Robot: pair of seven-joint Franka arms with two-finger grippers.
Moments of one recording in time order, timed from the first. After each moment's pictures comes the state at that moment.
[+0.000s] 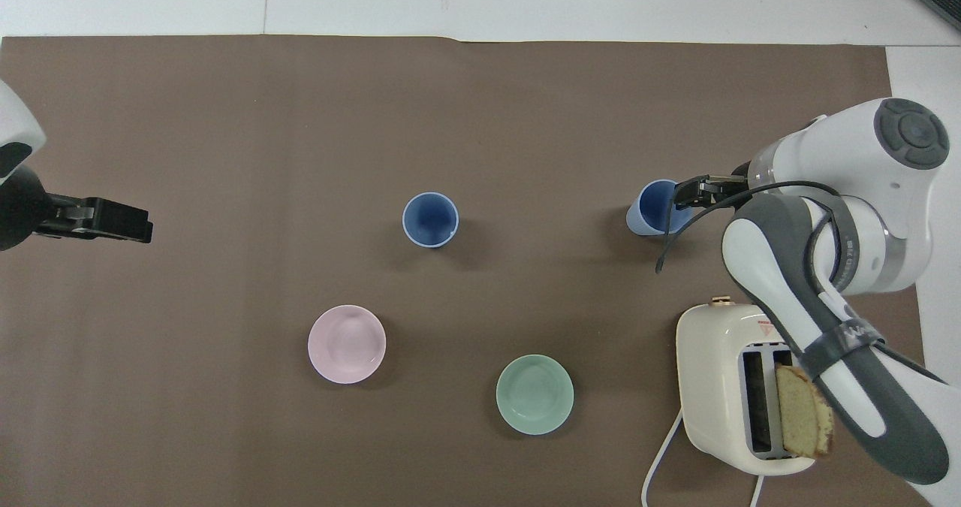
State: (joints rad) left arm -0.06 -0.08 -0.05 -1.64 -0.04 1.58 0.01; right arm -0.04 0.23 0.10 -1.90 0.05 2.16 0.15
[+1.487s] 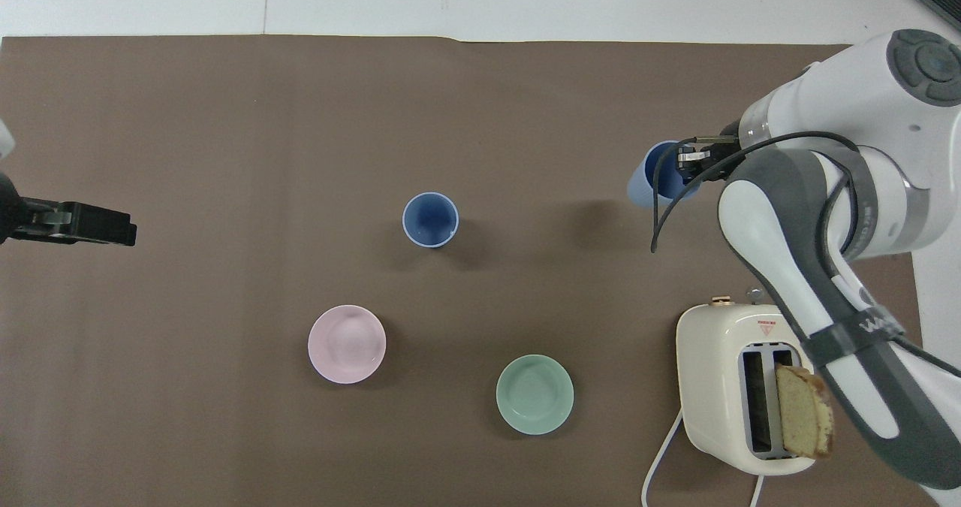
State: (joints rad) left arm -0.06 -0.10 -0.05 -1.64 -0.04 1.57 0.01; right arm 0.00 0.28 0.15 -1.63 0.06 1.96 0.16
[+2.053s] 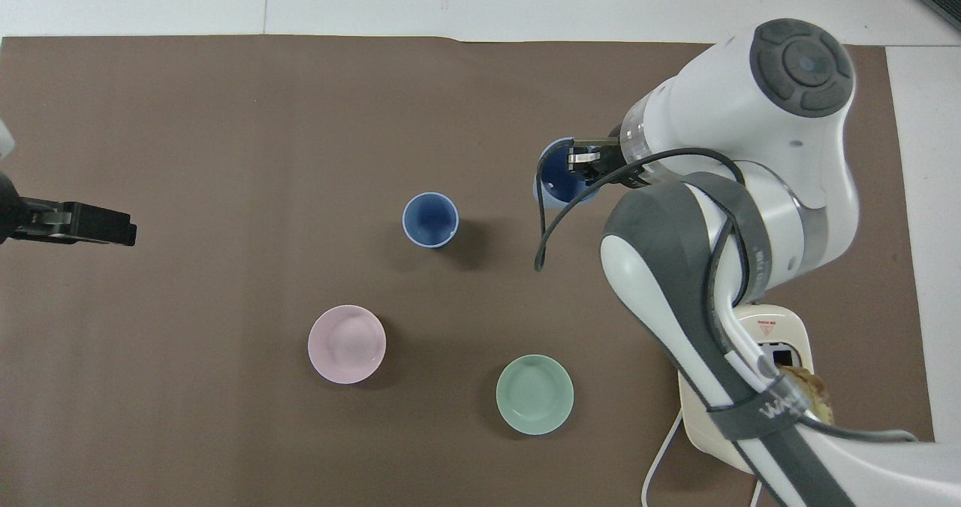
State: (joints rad) left arm -0.06 -0.10 -0.05 -1.64 -0.04 1.57 0.01; right arm 0.22 0.28 0.16 -1.52 0.06 1.91 0.40
